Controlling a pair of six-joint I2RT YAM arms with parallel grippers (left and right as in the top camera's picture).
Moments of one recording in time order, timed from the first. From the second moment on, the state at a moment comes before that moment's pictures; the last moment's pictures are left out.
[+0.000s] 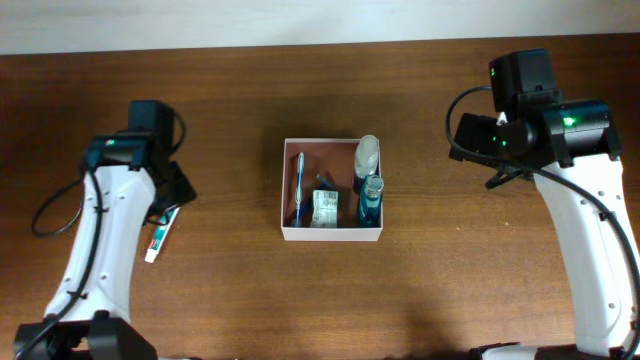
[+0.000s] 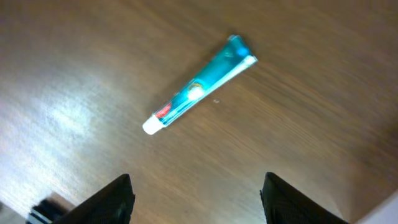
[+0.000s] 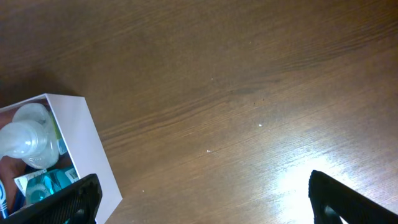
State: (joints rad) left arm 0.03 1.58 1.35 -1.22 -0.27 -0.54; right arm 0.10 1.53 1.70 -1.37 0.22 0.45
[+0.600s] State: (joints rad) left arm 0.29 1.58 0.92 -0.83 -0.27 -0.51; right arm 0.10 1.53 1.70 -1.37 0.22 0.45
